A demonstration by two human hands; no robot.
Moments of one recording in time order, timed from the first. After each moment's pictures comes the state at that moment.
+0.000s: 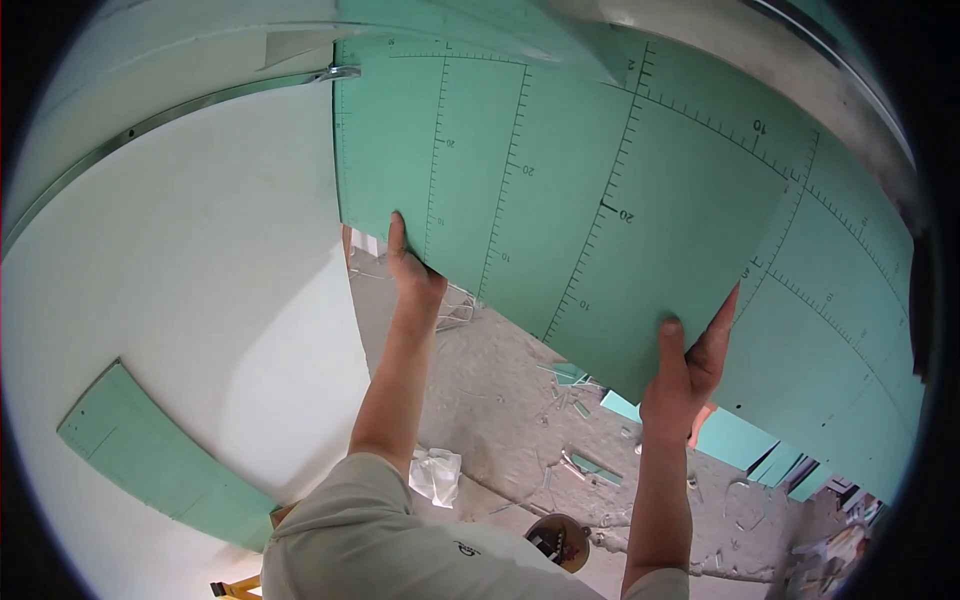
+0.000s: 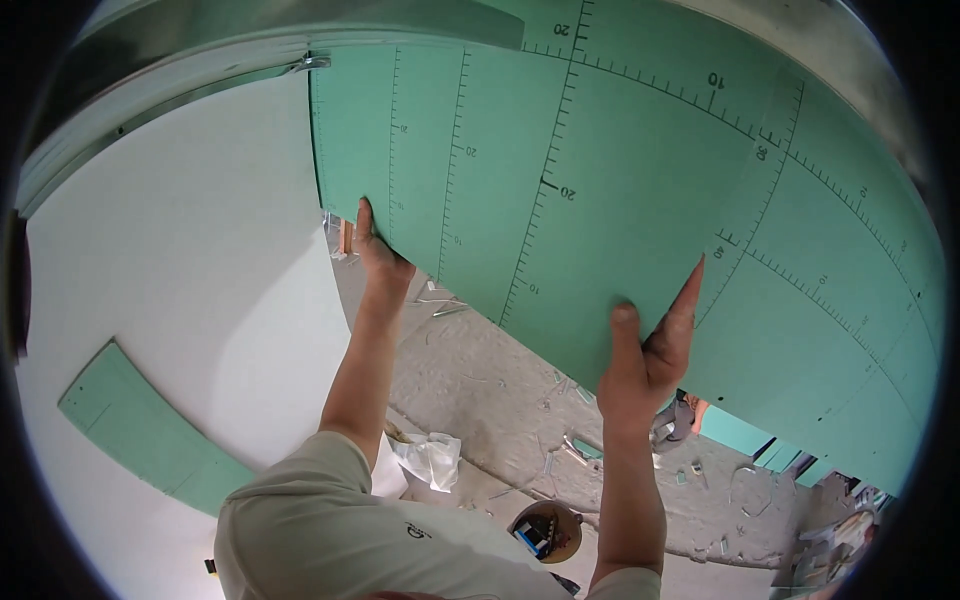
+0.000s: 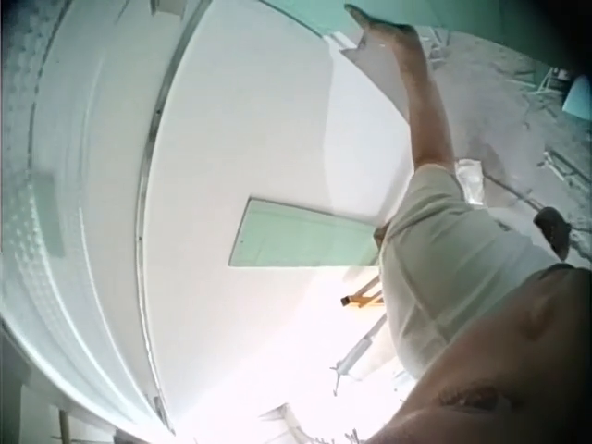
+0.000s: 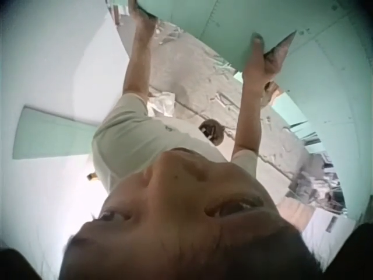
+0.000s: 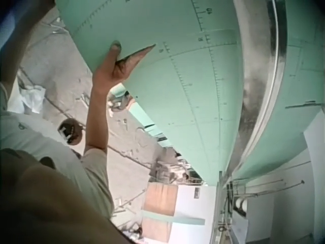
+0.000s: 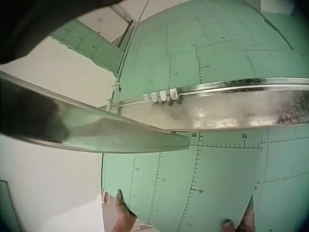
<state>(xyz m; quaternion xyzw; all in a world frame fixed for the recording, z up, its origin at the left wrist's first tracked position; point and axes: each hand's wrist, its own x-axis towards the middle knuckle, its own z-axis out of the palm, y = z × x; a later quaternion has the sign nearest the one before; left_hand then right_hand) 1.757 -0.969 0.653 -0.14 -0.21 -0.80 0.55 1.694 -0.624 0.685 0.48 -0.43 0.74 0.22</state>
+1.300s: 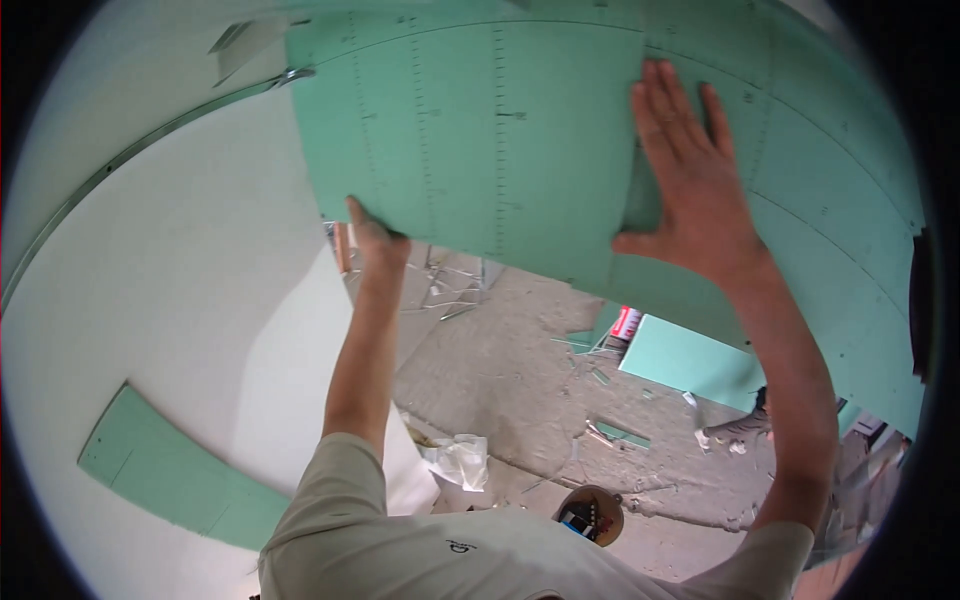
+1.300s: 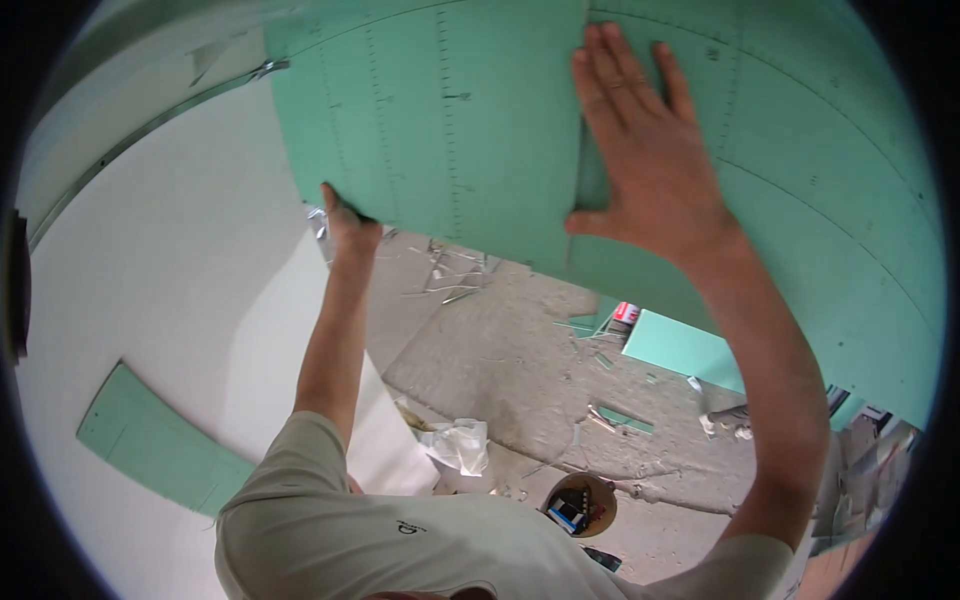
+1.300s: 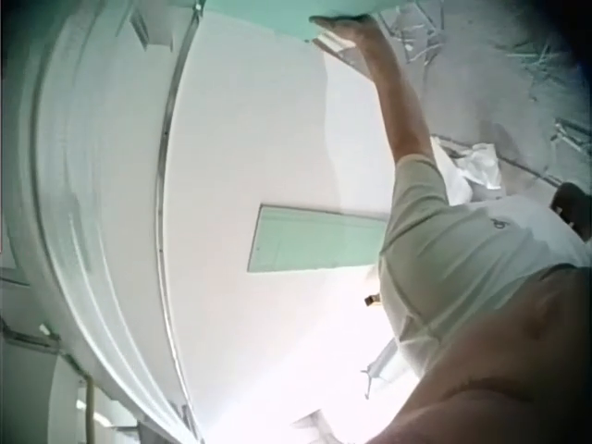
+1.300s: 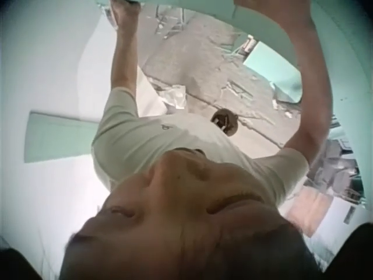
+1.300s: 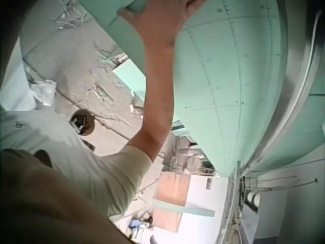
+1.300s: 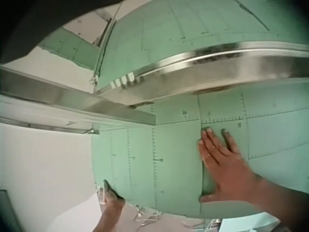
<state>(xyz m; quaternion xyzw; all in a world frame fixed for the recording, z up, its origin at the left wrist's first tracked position) 1.728 -1.018 0.641 -0.06 -0.25 -0.77 0.58 1.628 -0.595 0.800 0.56 -0.62 0.04 0.54</state>
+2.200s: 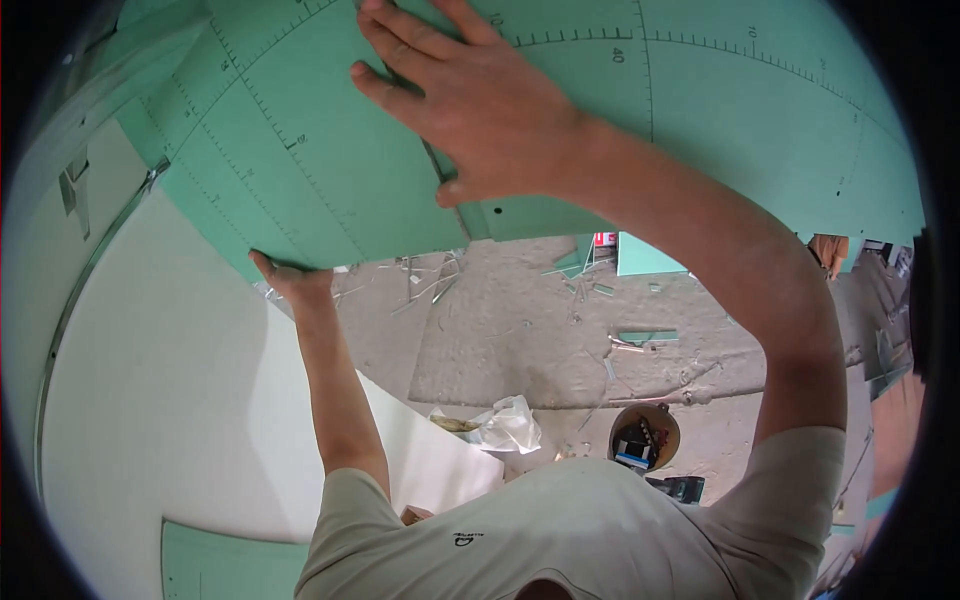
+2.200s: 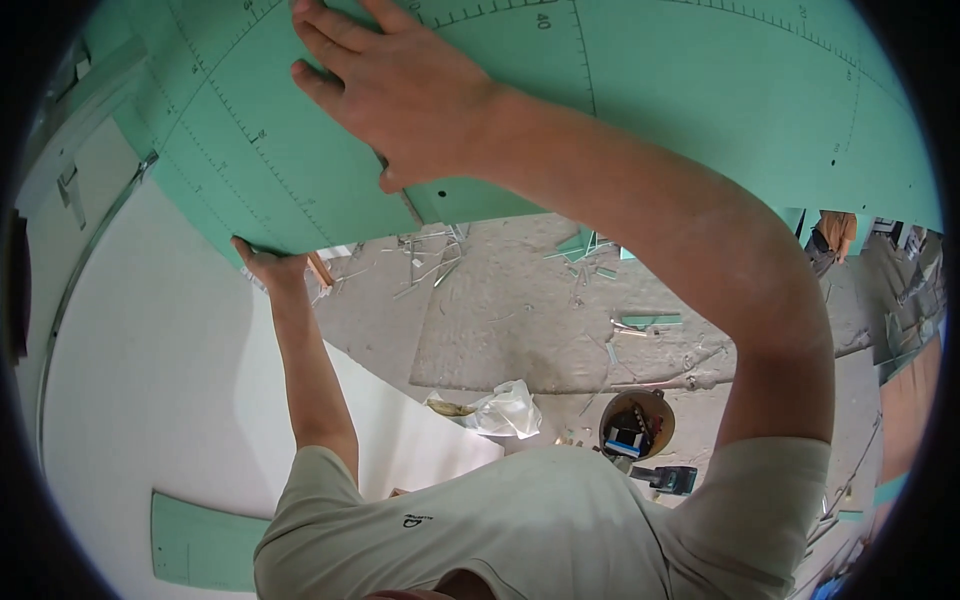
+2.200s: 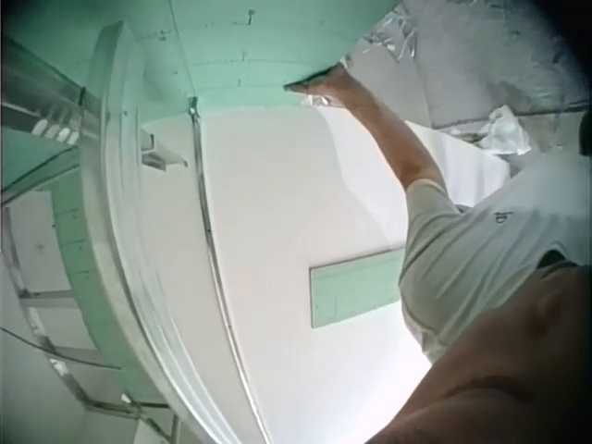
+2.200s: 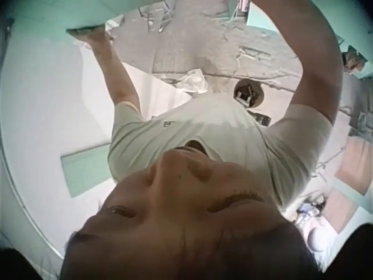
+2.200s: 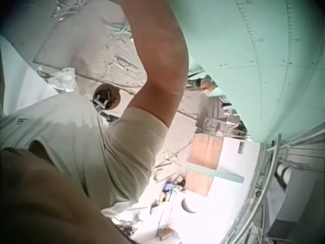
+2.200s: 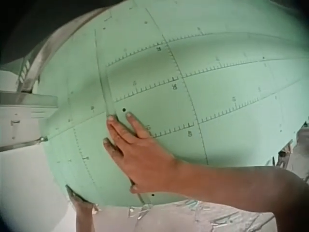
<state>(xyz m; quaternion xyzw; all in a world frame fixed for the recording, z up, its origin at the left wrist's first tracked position) 1.720 -0.996 0.658 -0.04 -0.27 -0.82 0.51 1.624 -0.632 0.796 0.55 -0.59 -0.05 0.60</state>
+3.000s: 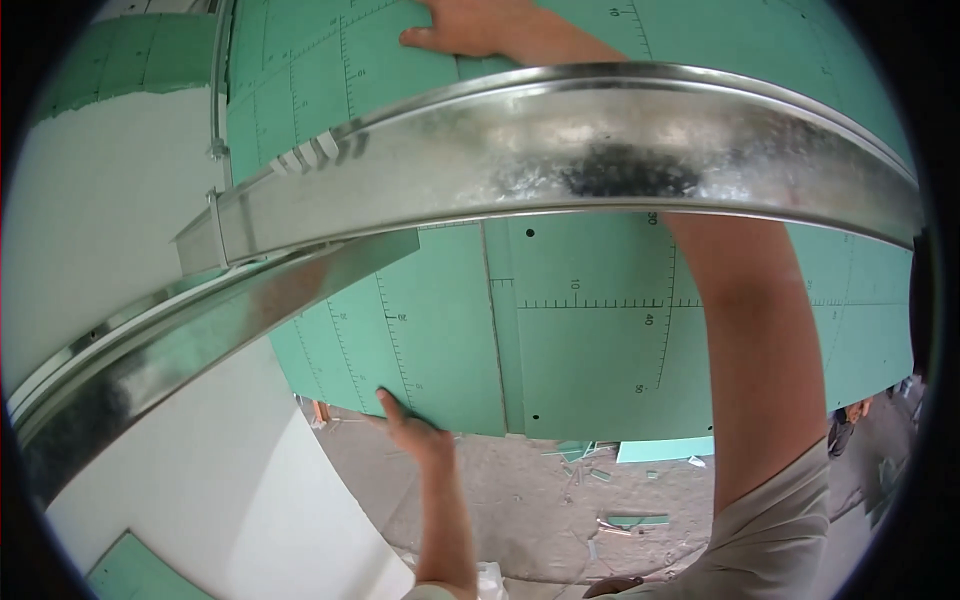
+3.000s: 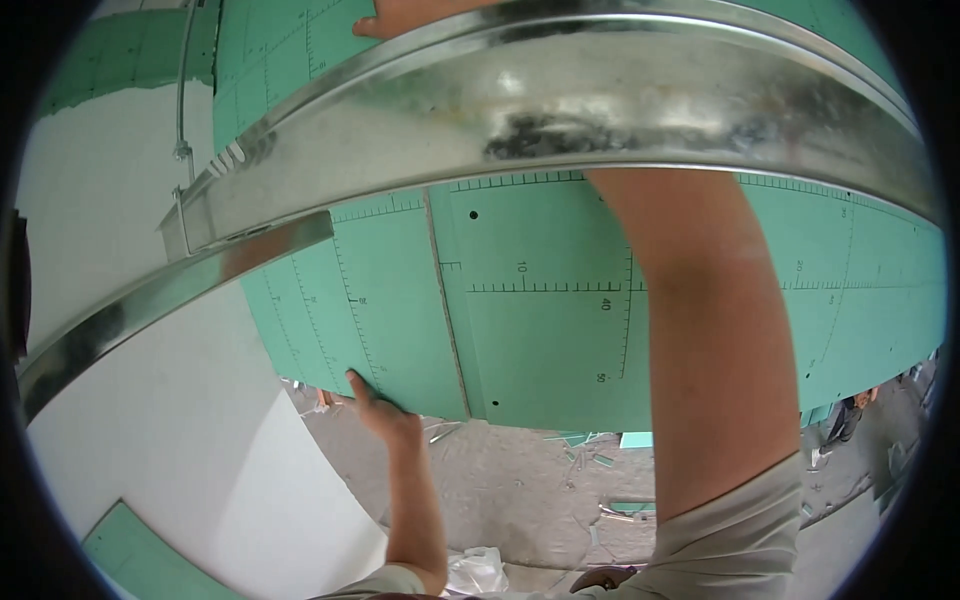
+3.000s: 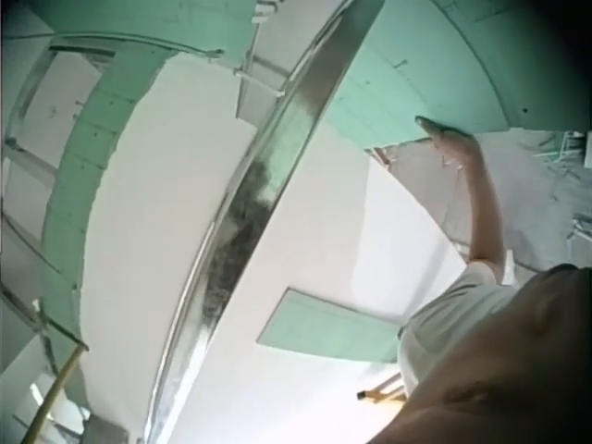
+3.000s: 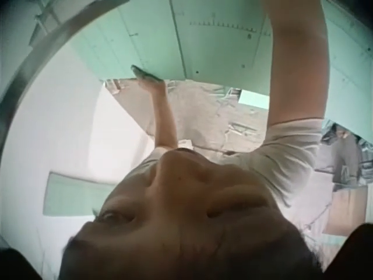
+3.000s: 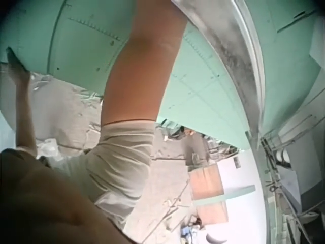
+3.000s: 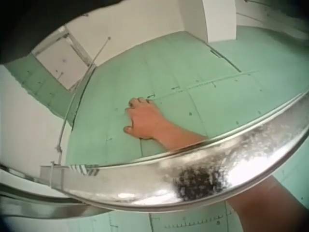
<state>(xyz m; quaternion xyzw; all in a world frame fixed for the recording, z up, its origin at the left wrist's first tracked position) 1.677 -0.843 0.660 -0.04 -0.19 -0.69 0.70 1.661 -0.649 1.139 0.45 -0.57 0.04 0.69</state>
